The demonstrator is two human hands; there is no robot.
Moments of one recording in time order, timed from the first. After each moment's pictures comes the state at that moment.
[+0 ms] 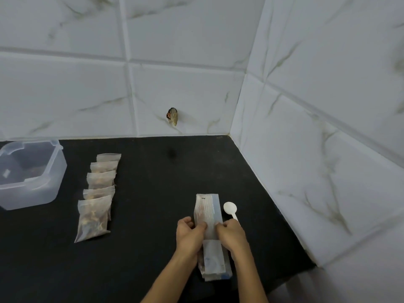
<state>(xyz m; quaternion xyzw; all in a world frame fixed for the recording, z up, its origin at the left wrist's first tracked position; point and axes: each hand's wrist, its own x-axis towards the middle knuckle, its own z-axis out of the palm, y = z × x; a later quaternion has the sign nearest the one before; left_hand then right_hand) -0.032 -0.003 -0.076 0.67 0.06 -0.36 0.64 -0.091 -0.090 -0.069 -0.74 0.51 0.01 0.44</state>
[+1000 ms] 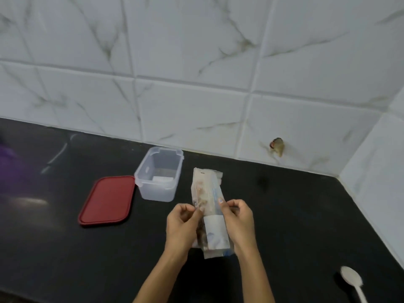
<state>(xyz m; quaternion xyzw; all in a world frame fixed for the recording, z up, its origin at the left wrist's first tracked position) 0.103 0.200 -0.019 0.66 0.05 -0.10 0.74 0.079 0.078 -0.005 -0.73 0.28 -0.12 0.62</state>
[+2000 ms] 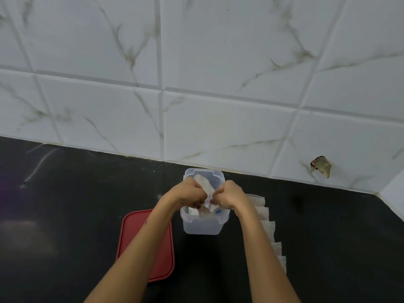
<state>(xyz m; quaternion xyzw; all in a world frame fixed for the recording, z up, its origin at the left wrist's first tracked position) 0.356 0.295 0.020 0.83 -0.15 -0.30 0.43 0.295 0.175 0.035 -0.90 0.24 0.11 0.35</state>
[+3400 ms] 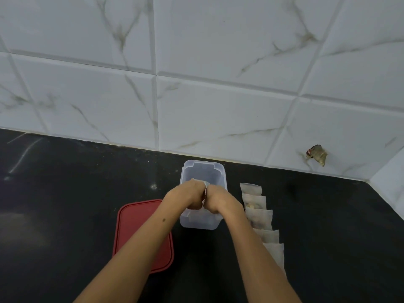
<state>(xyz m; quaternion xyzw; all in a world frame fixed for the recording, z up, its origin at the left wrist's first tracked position) 0.348 0.281 0.012 0.91 -0.35 -0.23 0.04 0.310 0.202 0.007 -0.94 0.21 0.23 0.15</state>
